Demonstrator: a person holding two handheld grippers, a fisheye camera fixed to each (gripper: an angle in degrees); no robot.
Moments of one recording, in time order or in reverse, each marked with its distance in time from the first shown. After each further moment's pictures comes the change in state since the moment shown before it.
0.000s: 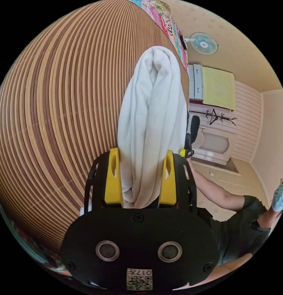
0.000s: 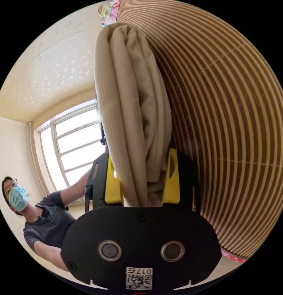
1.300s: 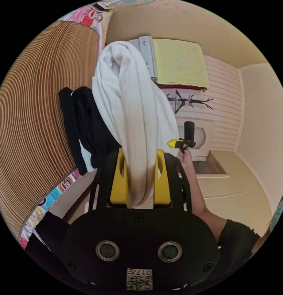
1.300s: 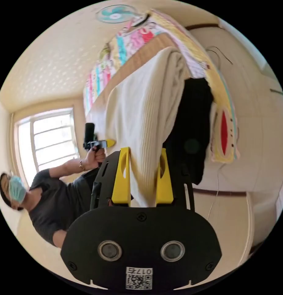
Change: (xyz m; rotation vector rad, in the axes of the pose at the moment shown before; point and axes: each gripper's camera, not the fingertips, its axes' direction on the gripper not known) left arm 0.415 -0.163 0.542 -0.038 0.195 0.113; right arm -0.200 0.256 -0.629 0.100 0.521 -0.006
